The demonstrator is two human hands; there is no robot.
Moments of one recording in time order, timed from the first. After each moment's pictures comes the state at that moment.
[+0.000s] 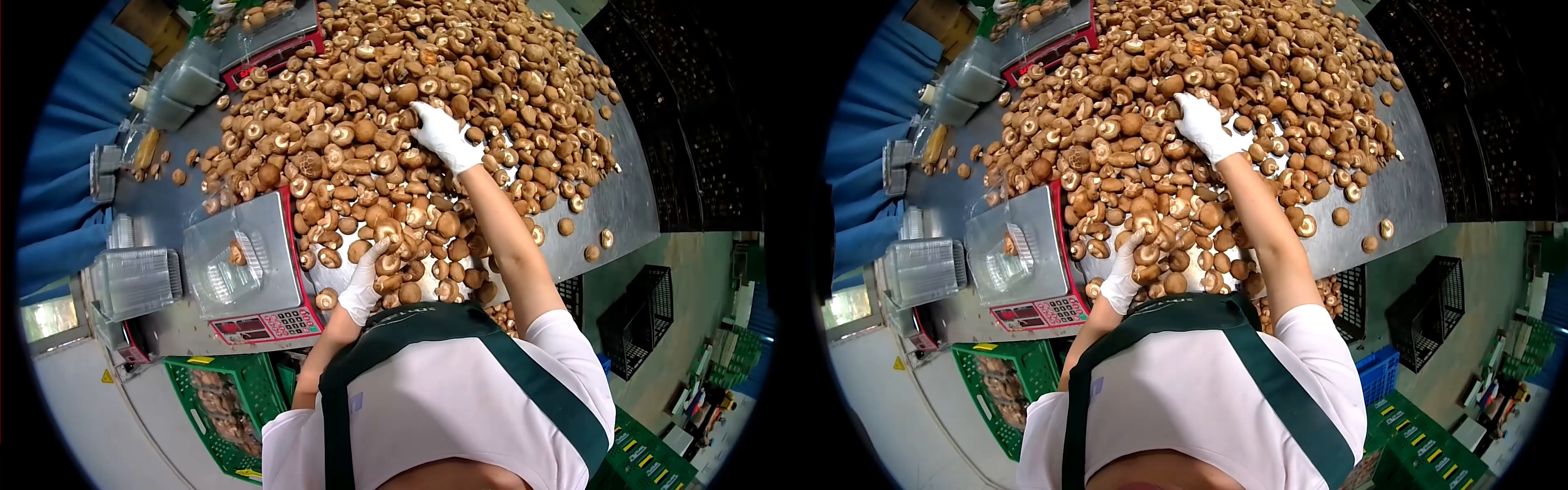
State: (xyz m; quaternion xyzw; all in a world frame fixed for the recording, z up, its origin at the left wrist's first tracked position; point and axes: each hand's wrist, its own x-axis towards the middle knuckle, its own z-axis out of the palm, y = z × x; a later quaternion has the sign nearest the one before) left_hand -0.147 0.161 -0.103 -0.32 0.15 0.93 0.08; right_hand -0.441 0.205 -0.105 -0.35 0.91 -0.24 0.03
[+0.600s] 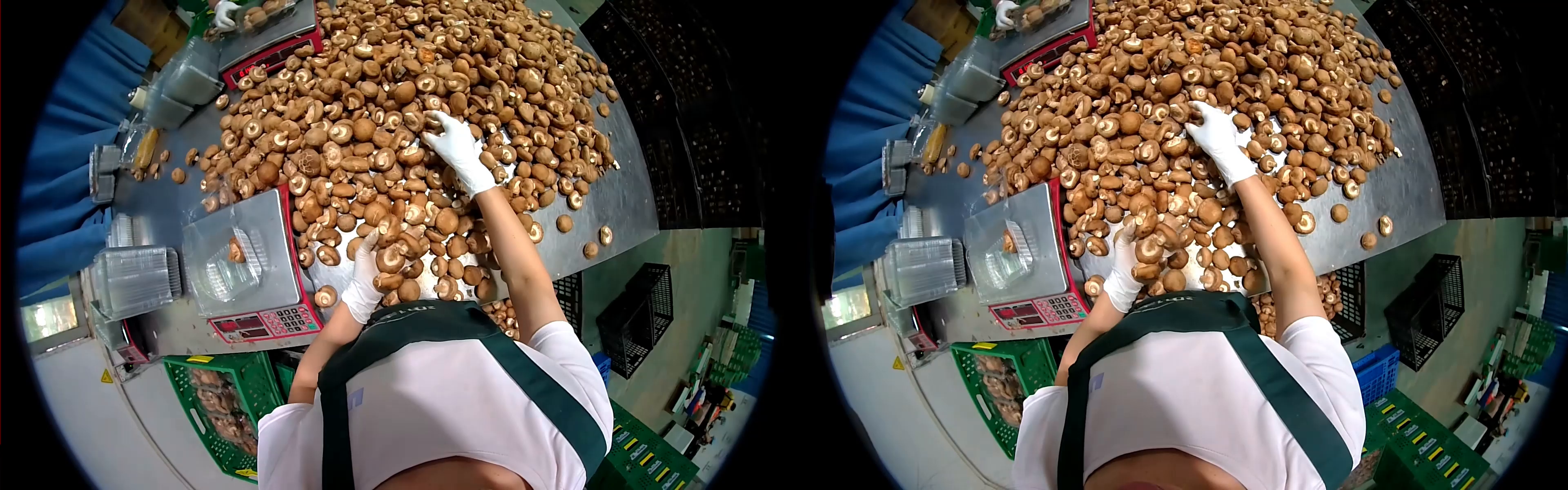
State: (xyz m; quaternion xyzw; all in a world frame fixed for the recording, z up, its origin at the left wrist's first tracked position) left_hand -0.155 0.166 -0.107 -0.21 0.10 0.97 0.05; right_hand -0.422 0.241 -0.107 -0.26 0.89 -0.38 0.03
